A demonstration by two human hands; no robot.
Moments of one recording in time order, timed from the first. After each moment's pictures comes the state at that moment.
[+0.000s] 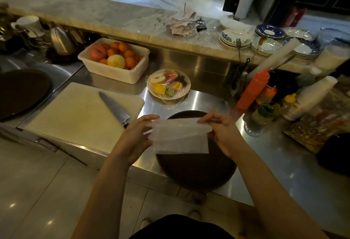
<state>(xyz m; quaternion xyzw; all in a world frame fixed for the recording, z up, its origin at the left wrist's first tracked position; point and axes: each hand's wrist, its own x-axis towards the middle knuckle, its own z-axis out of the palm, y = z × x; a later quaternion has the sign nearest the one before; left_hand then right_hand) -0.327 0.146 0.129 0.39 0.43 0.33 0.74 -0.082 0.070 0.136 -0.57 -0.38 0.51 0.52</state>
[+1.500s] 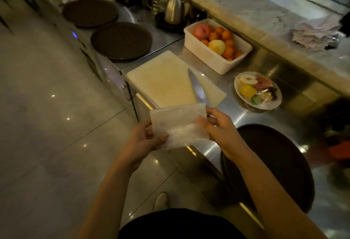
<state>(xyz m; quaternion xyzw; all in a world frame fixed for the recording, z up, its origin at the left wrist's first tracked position) -0.547 0.077 0.095 0.37 0.51 0.48 0.61 -0.316 0.138 0.130 -0.51 -0.53 0.59 0.32</state>
